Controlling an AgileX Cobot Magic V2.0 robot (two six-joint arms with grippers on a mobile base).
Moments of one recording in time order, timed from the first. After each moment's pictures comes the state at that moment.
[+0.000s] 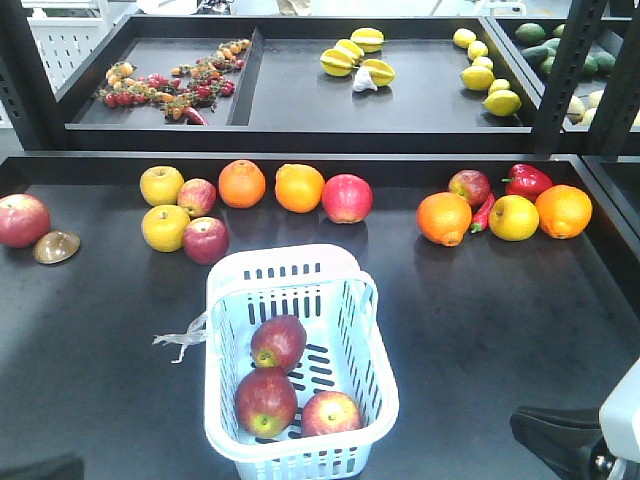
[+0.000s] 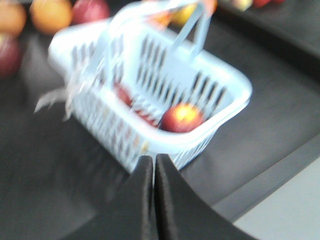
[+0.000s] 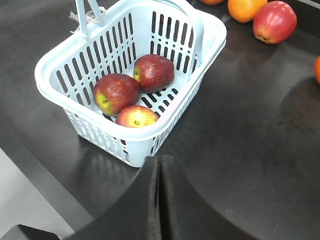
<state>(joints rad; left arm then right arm) -0.52 0.38 -0.18 -0.35 0.36 0.13 0.42 0.60 -0.41 0.39 0.53 -0.51</state>
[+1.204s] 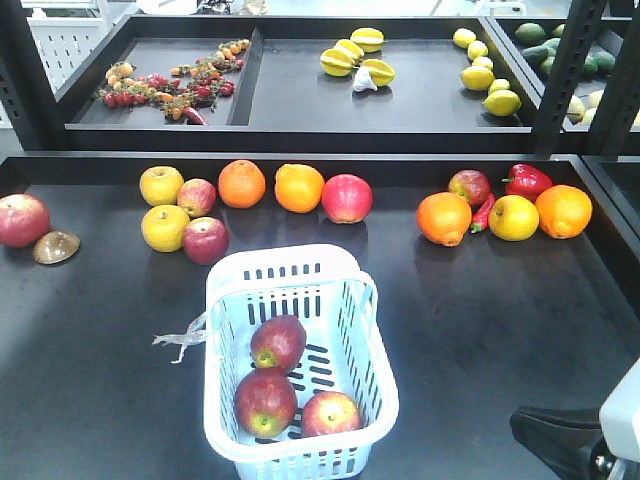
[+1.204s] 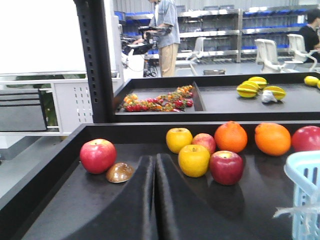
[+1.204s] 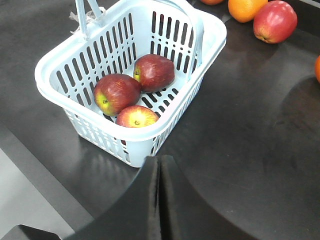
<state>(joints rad) 0.10 -0.01 0.03 0.08 0.05 -0.09 0.42 0.60 -0.41 0.40 0.53 -0.51</state>
